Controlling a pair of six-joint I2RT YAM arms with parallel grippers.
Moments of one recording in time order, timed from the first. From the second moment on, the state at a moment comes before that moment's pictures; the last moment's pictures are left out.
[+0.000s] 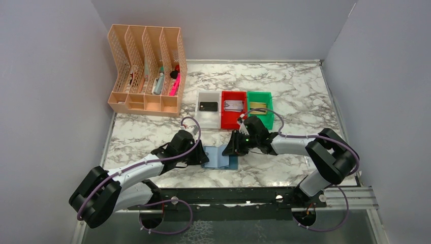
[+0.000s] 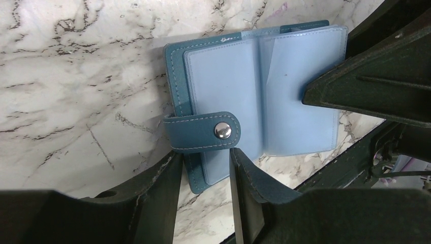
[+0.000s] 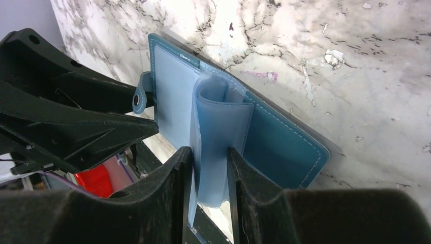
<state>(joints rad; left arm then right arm) -0.70 1.10 0.35 -0.04 0.19 -0.73 0.72 1.58 0.63 0.18 -0.46 0.83</state>
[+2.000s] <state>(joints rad) -0.70 0.67 0.75 -0.69 -0.77 -0.65 0.51 0.77 0.64 -0.12 0.30 0.30</state>
